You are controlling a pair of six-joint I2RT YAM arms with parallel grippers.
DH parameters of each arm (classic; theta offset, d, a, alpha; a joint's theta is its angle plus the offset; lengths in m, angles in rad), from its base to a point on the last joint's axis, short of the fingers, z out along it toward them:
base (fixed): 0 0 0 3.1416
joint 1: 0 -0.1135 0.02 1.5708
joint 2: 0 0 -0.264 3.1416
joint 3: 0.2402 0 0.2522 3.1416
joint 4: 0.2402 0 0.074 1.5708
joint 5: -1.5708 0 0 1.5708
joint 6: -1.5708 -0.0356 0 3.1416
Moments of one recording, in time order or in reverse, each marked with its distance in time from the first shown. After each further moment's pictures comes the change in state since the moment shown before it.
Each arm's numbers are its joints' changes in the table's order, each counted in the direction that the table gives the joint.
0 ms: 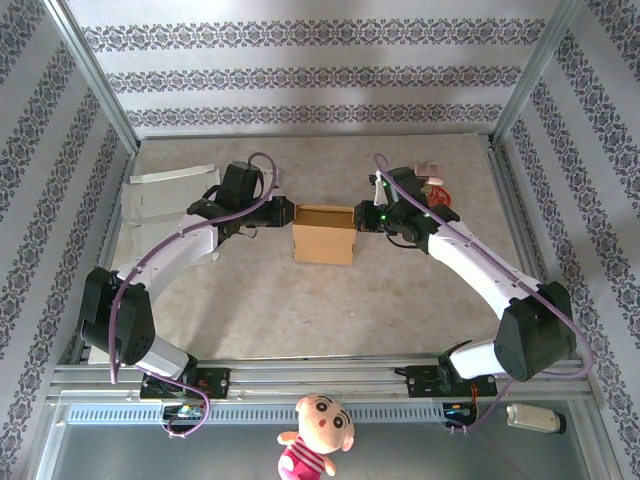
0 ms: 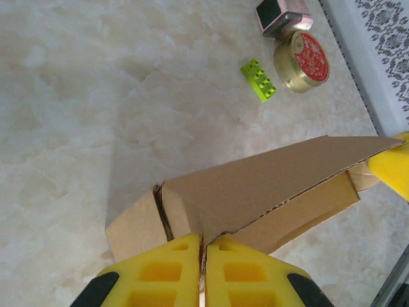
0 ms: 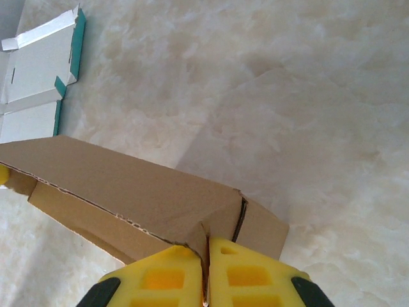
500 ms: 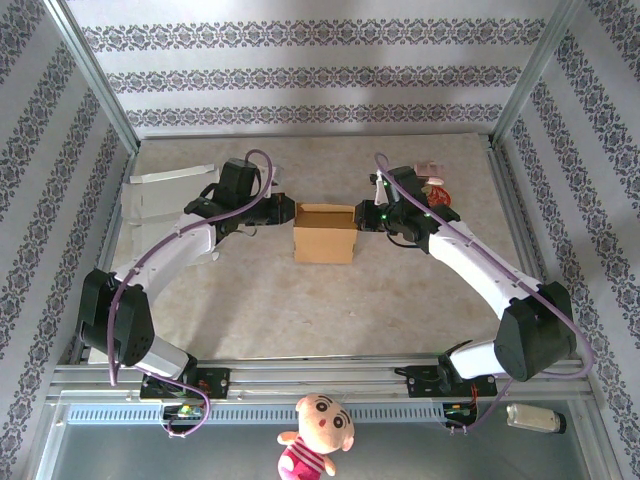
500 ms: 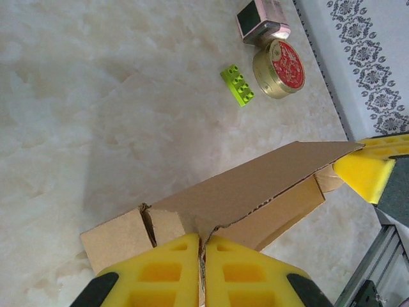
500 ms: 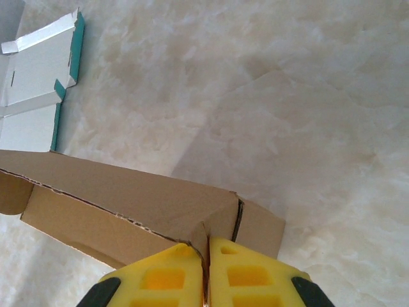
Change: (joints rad) left arm -0.007 -0.008 0.020 -0.013 -0.068 0.066; right arm 0.006 0.000 0.002 -0.002 -0.001 -0.001
